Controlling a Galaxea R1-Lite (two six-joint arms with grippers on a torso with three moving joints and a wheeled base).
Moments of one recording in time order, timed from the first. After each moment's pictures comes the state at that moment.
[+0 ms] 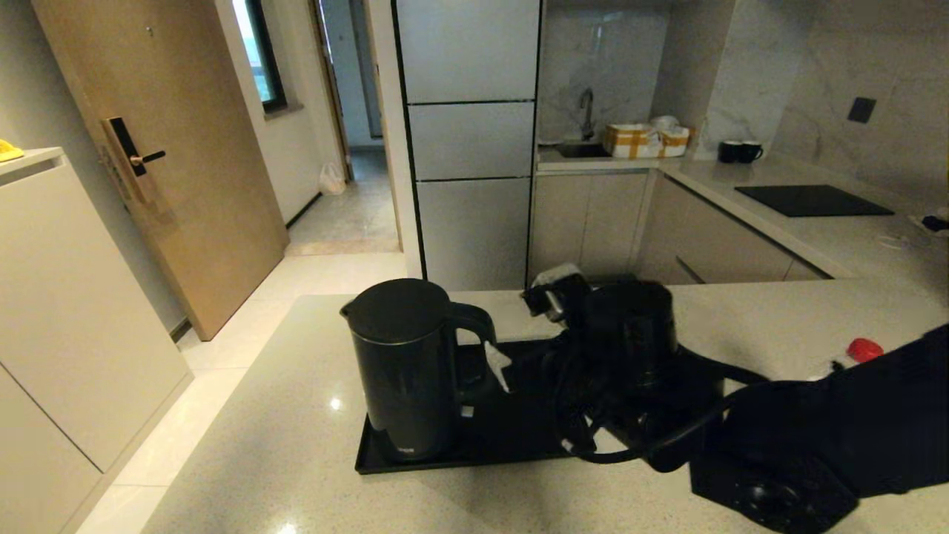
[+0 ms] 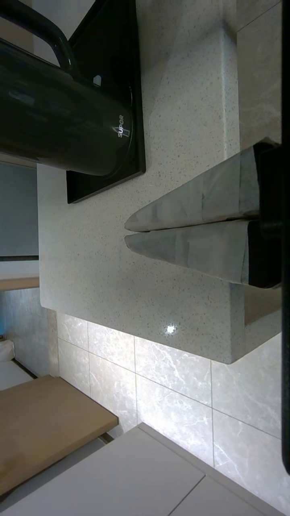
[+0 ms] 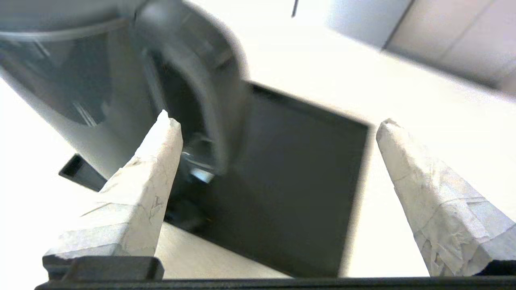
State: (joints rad) left arm 0.00 0.00 0.00 0.04 0.00 0.01; right arm 0.80 1.91 -0.88 -0.70 -0.39 -0.02
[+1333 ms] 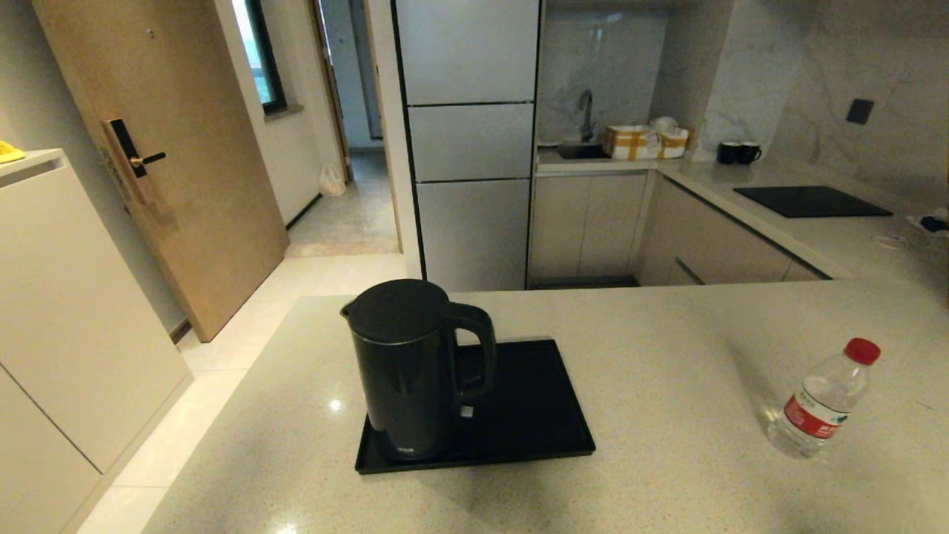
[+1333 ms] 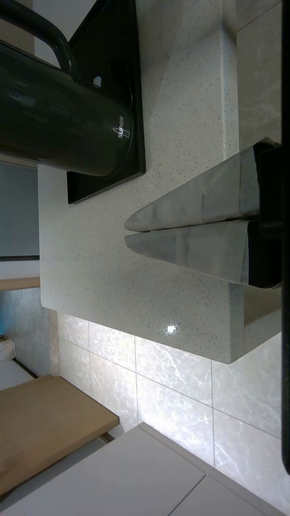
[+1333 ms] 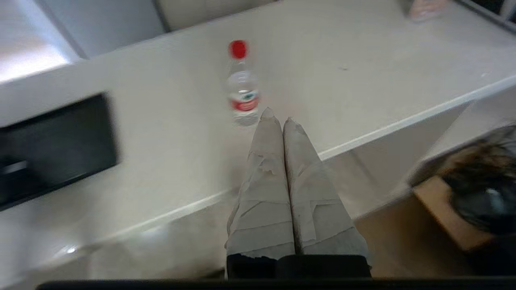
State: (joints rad) left arm 0.00 0.00 0.00 0.04 0.00 0.01; right arm -0.05 0.47 -1.26 1.06 -0.26 0.11
